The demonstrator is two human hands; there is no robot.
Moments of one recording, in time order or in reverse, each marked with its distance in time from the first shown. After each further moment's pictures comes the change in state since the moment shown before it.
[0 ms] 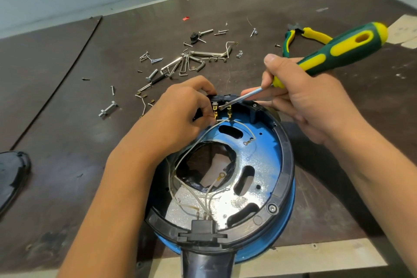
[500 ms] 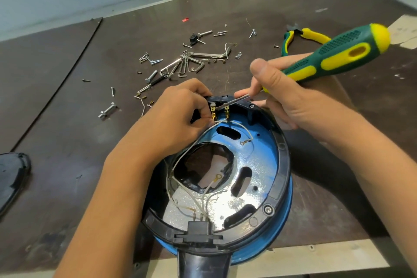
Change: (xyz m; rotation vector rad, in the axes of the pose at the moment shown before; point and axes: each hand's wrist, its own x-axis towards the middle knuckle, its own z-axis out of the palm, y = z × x) left_hand -0.001 0.002 0.000 -0.005 0.007 -0.031; right_hand -0.007 -0.003 -0.007 -0.202 -0.133 -0.231
